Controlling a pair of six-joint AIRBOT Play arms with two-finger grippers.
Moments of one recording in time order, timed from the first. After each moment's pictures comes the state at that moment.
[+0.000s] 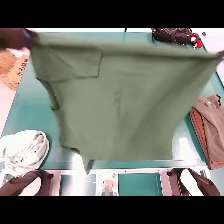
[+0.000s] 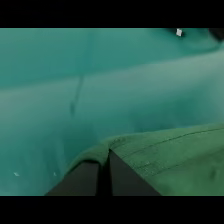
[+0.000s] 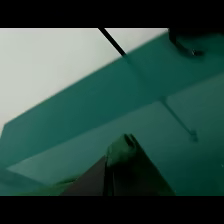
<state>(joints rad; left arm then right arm) 0.04 -1.04 1.39 0.98 -0.99 -1.20 -0.49 -0.85 0.99 -0.62 0.85 1.30</state>
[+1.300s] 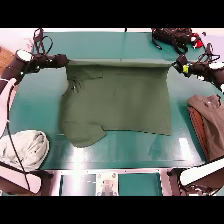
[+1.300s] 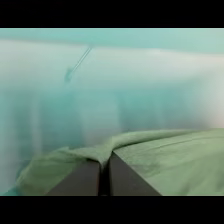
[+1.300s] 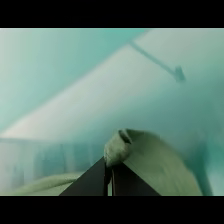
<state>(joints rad) 0.05 -1.71 1.54 0.83 -0.69 -1.08 -0.32 -1.76 1.50 -0.65 0.71 1.29</state>
